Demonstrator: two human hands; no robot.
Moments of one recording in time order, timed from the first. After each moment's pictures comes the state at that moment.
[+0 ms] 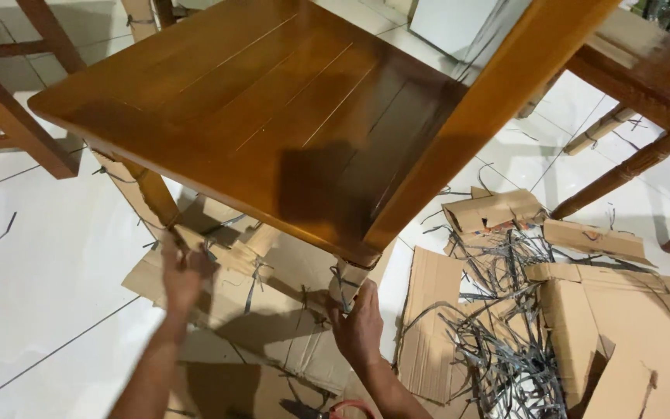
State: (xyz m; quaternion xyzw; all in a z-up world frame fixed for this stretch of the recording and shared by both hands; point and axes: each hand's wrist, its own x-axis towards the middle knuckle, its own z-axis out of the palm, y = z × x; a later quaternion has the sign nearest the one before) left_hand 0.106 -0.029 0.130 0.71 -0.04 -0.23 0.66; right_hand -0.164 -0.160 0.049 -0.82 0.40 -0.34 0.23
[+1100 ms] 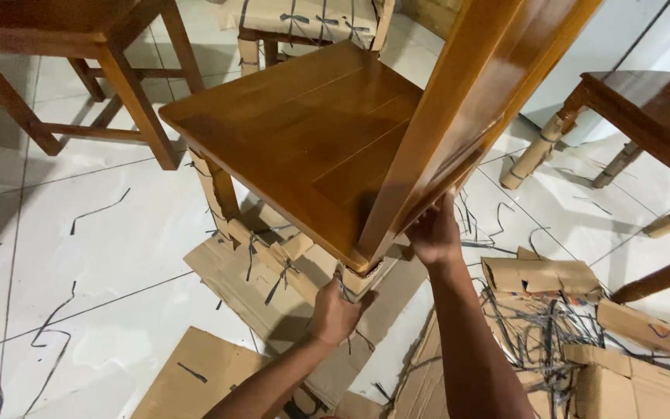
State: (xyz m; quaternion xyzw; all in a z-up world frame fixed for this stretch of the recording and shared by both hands) left_hand -0.105 -0.135 0.167 0.79 -0.27 -0.09 0.54; right_hand -0.116 -0.370 0.217 -0.32 0.21 -0.28 0.88
